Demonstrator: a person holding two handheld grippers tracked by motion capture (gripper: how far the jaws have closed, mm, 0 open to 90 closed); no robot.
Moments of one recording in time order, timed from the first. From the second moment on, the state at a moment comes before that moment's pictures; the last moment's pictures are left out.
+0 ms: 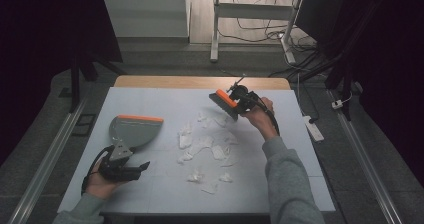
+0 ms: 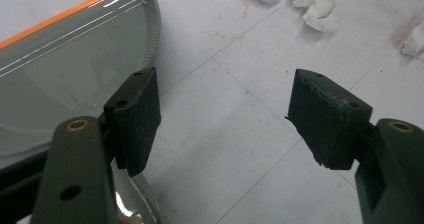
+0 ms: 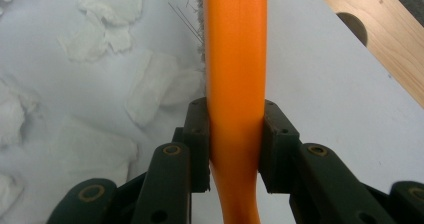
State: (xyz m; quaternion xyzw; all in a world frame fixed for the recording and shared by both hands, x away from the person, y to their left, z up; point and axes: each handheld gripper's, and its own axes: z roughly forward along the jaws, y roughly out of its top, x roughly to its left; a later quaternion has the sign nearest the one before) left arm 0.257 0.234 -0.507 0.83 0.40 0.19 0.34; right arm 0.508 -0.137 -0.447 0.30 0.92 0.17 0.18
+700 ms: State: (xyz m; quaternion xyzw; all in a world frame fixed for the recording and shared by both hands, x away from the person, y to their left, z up) left arm 0.257 0.235 -0.508 0.83 0.40 0.19 0.34; right arm 0.469 -0.106 -0.456 0.21 0.96 0.14 0.11
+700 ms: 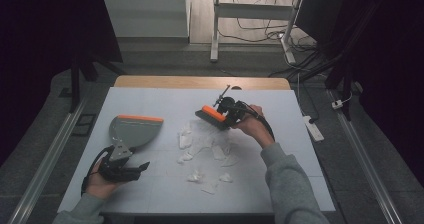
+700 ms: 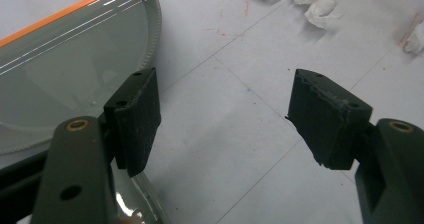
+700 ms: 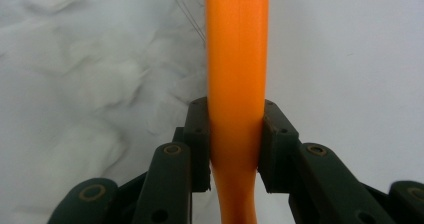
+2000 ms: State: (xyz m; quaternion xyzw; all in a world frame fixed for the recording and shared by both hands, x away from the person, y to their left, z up) left arm 0.259 0.235 -0.512 0.83 0.41 0.18 0.34; right arm 0.498 -0.065 -0.460 0.18 0.96 0.12 0.16
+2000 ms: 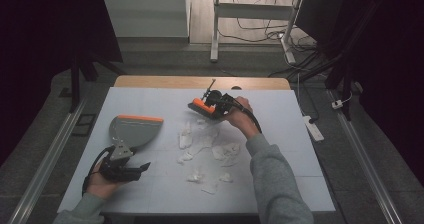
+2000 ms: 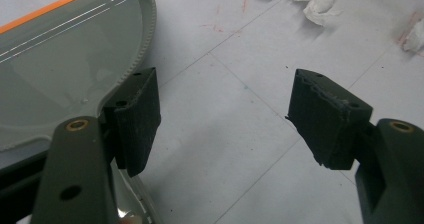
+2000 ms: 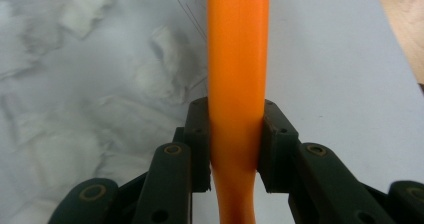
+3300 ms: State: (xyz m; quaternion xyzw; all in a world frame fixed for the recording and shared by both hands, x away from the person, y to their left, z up) left arm 0.260 0.237 -0.513 0.82 0.41 0.18 0.35; right arm 0.429 -0.058 -0.430 0.21 0.92 0.32 0.08
